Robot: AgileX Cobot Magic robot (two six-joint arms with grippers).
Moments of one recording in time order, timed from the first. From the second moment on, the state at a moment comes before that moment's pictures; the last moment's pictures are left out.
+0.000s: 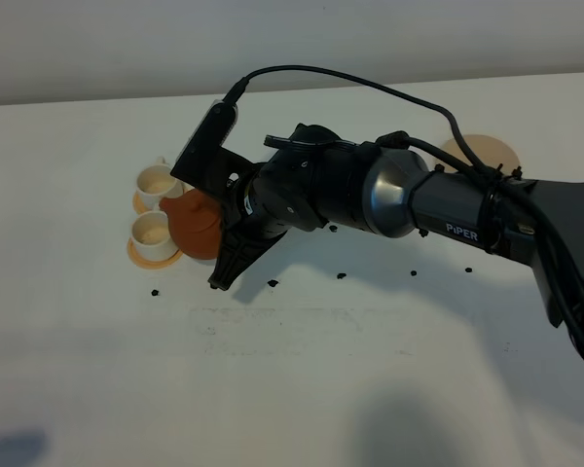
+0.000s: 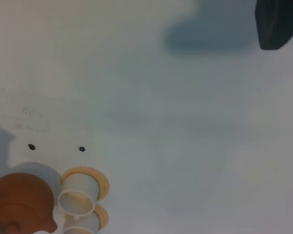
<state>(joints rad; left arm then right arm) 0.00 0.00 -0.45 0.14 1.06 -0.13 0.70 2.19 -1.65 -0.12 0.61 -0.16</state>
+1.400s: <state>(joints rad) 0.00 0.00 -0.45 0.14 1.06 -0.13 0.74 2.19 -1.65 -0.38 0.59 -0.17</state>
